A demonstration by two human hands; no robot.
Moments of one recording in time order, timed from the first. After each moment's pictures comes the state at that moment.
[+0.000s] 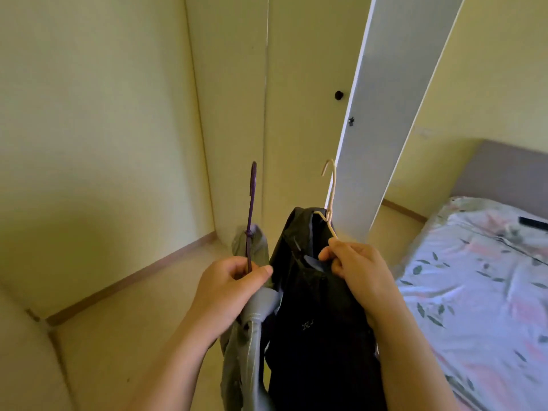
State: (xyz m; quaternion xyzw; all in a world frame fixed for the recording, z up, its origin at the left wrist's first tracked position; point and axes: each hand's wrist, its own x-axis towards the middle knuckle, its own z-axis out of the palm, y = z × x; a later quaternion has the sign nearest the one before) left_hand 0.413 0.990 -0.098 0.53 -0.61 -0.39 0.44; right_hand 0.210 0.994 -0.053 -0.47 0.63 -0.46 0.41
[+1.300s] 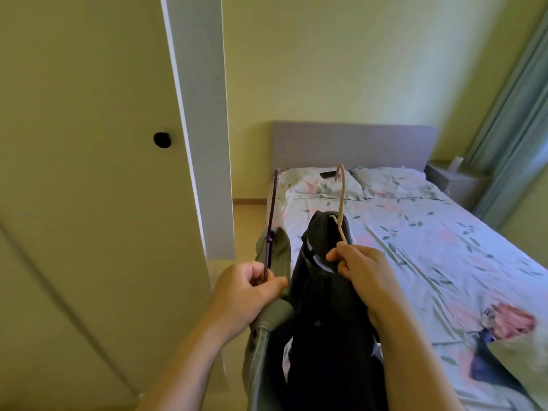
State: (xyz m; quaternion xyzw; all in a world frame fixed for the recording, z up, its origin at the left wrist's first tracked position) left_hand 0.213 0.601 -0.095 0.17 -0.79 -0.54 0.22; right_hand 0.098 0.755 -0.047 -0.12 0.79 -0.58 0.15
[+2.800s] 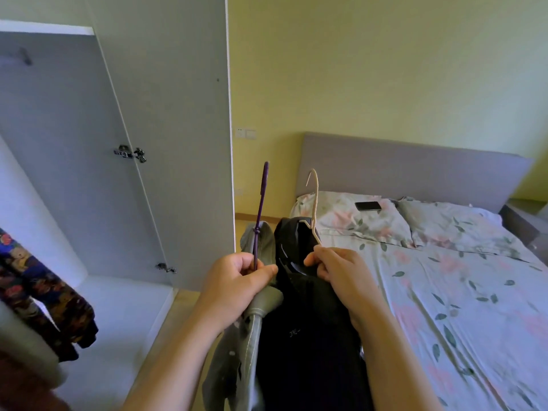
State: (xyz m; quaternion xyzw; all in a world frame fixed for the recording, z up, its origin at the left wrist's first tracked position) left_hand -0.120 0.402 -0.100 0.27 -0.77 -0.51 0.27; right_hand -0.250 0.526 -0.062 -0.24 0.75 -0.56 0.25
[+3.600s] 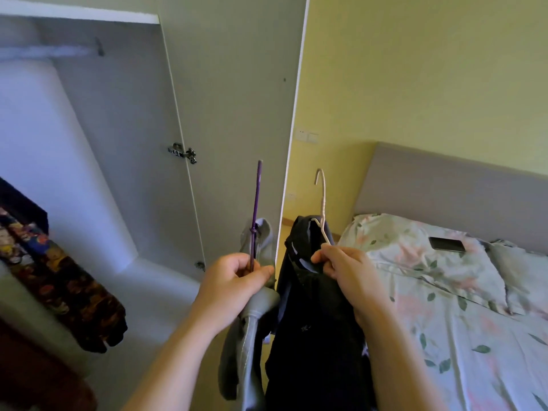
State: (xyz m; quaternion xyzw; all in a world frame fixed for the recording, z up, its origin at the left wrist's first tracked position) left_hand -0.167 0.247 -0.122 0.38 -0.72 -0.47 0.34; right_hand -0.340 0.336 -0.080 -0.30 0.72 -0.53 0.34
